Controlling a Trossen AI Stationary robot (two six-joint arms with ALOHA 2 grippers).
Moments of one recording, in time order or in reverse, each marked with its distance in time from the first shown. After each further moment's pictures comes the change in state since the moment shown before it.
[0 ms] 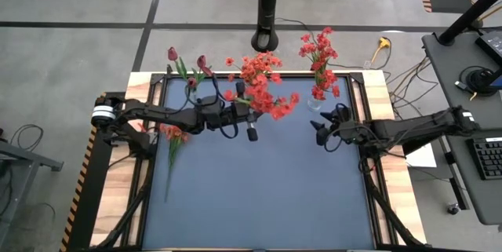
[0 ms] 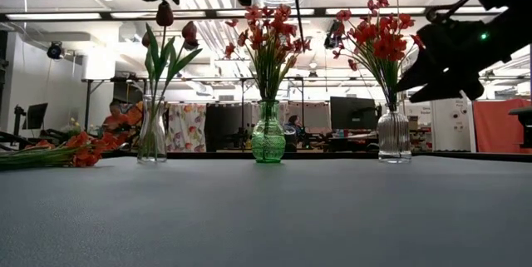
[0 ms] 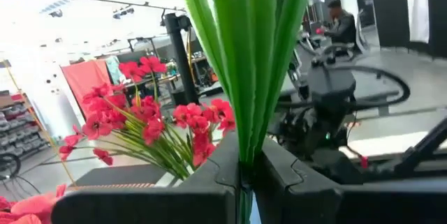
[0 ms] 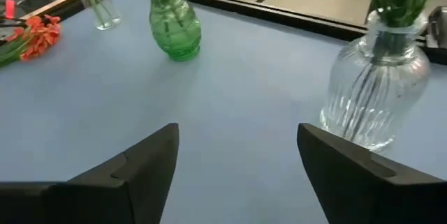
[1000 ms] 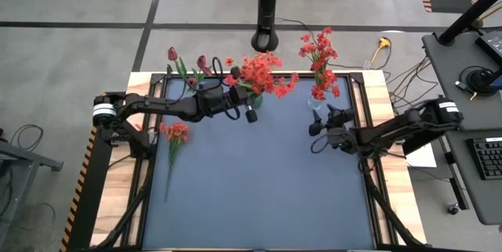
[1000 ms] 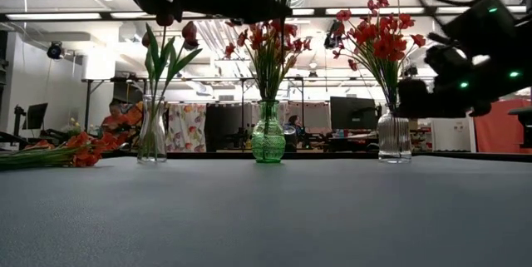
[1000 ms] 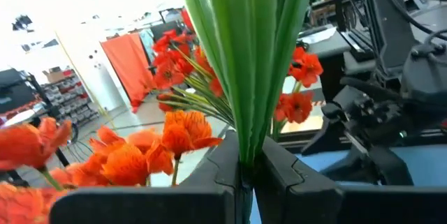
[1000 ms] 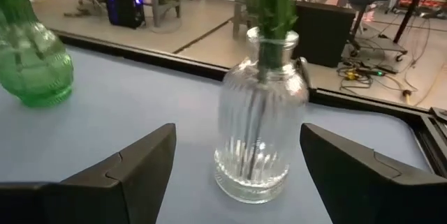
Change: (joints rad) left arm 0.159 -0.001 -0.009 -0.080 0.005 0.048; right arm -0.029 0.525 -0.193 0.771 0.475 -0.163
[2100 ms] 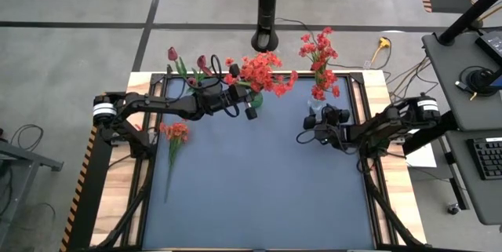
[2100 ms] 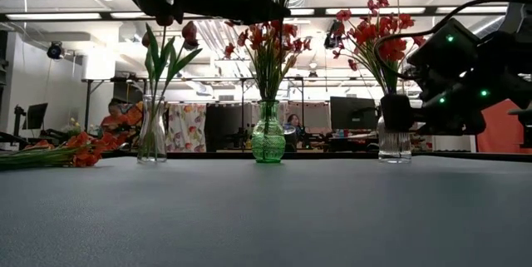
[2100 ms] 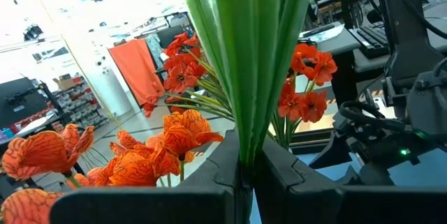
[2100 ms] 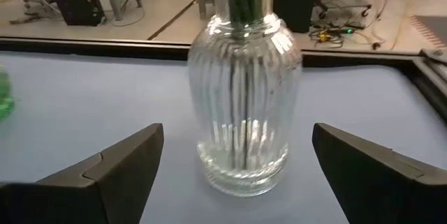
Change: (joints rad) left arm 0.024 0.001 0.000 0.017 0.011 0.042; right arm -0.123 0.262 0.096 -0.012 -0.024 0.279
